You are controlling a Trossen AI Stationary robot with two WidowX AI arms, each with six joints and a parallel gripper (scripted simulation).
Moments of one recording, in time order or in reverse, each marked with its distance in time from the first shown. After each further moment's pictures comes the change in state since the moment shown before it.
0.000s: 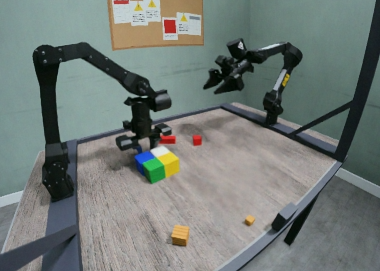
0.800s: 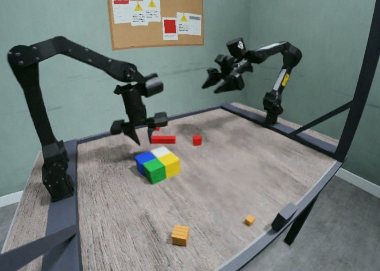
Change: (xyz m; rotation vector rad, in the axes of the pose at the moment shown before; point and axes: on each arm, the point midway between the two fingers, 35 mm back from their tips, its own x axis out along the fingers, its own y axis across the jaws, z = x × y) left arm -0.048 0.002 0.007 0.561 -0.069 -0.139; right arm 0.004 0.009 0.009 -0.031 -0.030 0.047
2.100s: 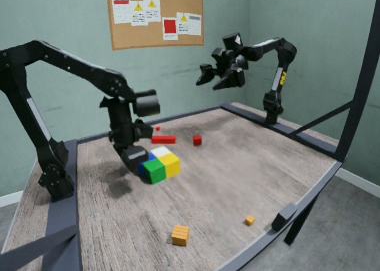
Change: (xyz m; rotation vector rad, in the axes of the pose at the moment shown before) left arm 0.005 0.030 -0.111 1.011 0.150 0.046; right arm 0.026 0.043 0.041 -0.079 -0.066 0.152
